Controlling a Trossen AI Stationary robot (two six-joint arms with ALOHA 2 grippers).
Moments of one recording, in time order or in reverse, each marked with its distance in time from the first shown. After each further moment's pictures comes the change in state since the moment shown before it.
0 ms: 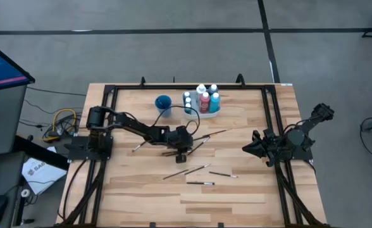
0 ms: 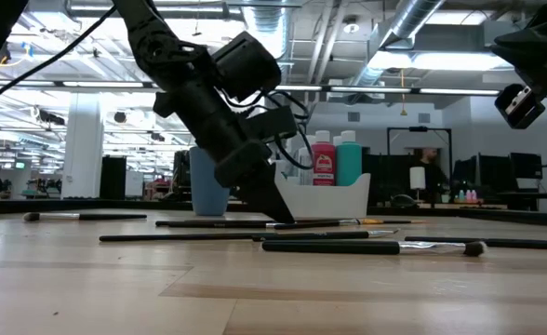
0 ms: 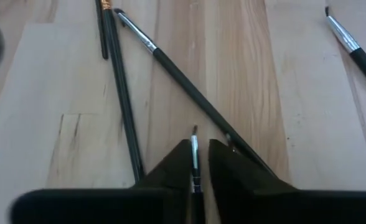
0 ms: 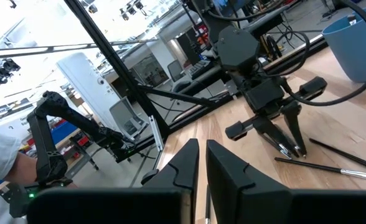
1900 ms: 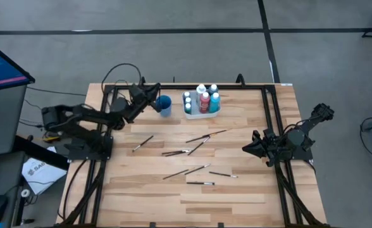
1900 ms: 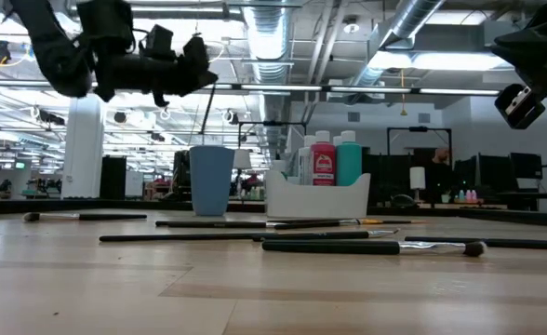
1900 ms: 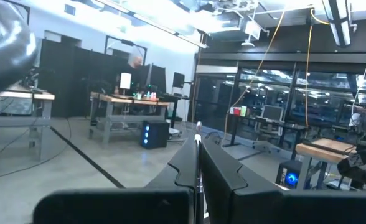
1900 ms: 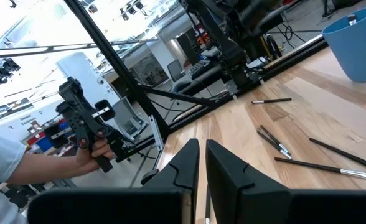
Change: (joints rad) left arm 0.425 -0.574 -0.609 1.202 -0.283 -0.090; right arm 0.000 0.000 0.000 -0.001 0.000 0.000
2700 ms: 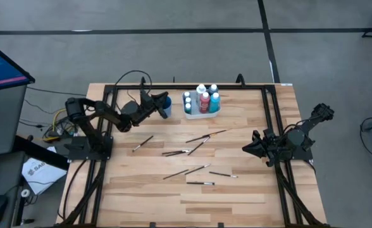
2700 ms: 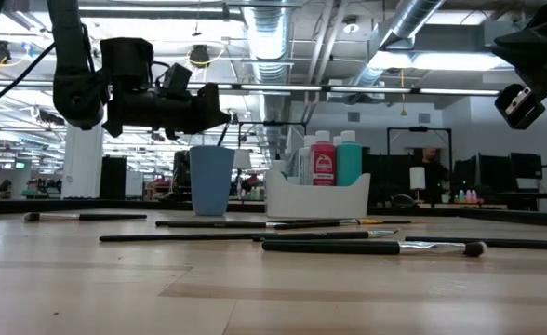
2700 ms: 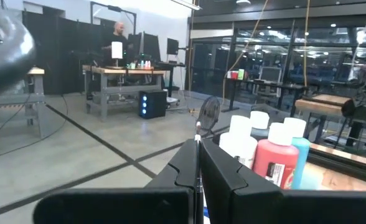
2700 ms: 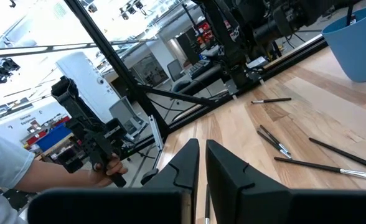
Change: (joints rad) left arm -0.002 0.310 0.000 0.160 0.045 0.018; right arm 0.000 0.000 0.000 -0.002 0.000 0.000
